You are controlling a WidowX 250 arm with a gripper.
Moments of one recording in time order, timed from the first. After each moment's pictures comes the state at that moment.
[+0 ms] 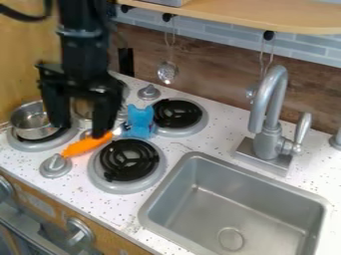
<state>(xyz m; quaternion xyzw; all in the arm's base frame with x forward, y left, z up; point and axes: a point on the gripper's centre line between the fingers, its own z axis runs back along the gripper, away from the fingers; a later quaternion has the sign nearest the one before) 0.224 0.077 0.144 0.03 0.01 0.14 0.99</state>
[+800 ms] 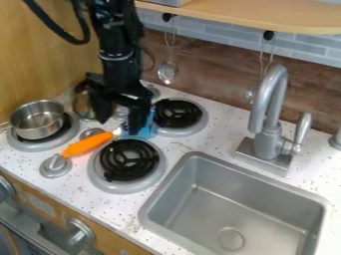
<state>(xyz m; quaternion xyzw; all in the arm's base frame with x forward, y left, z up) 0.294 0.119 0.105 0.03 -0.07 0.12 0.99</state>
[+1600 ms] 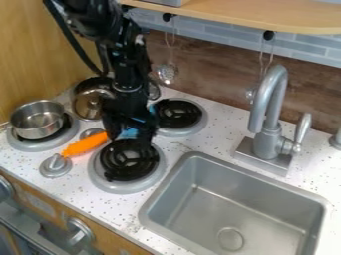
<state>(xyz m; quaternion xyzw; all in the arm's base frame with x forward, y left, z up) 0.323 0.154 0.048 0.05 -0.06 0.13 0.99</state>
